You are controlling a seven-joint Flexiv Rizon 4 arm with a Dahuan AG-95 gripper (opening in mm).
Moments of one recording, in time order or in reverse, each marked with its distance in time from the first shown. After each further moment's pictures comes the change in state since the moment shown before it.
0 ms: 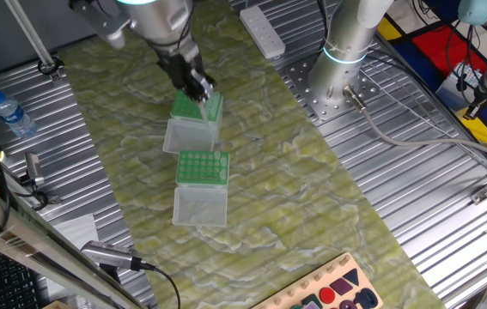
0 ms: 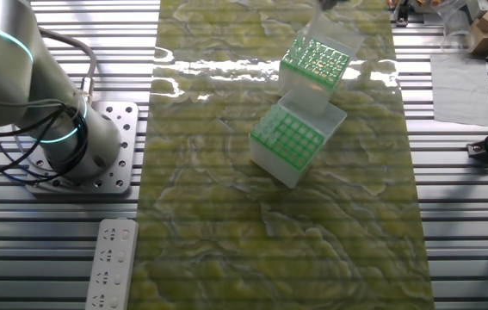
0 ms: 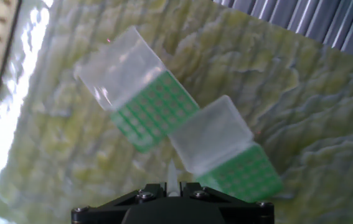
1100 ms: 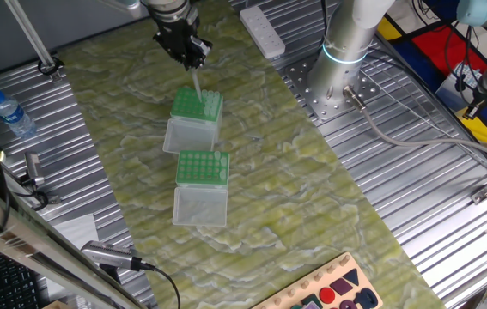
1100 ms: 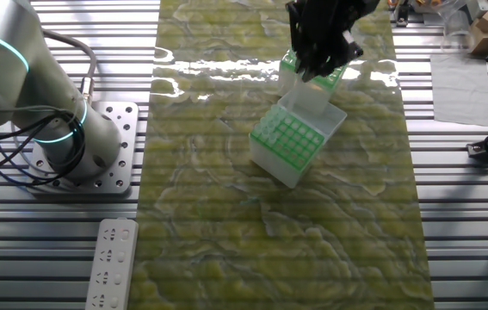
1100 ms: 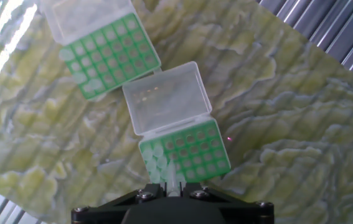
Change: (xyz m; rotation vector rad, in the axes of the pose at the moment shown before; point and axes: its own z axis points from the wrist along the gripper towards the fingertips) arm 0.055 -0.071 0.045 0.032 -0.008 -0.188
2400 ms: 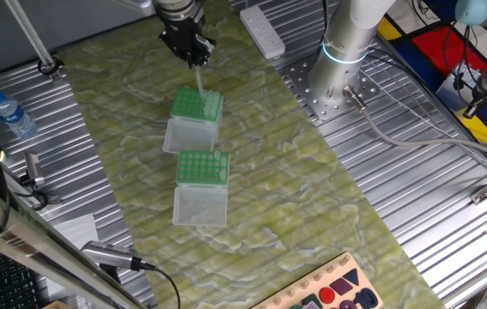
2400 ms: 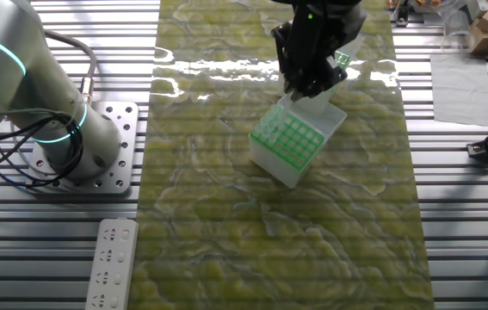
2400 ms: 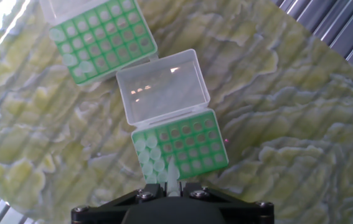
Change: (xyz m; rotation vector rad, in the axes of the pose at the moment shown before) arm 0.017 -0.004 0.026 0.013 -0.025 -0.026
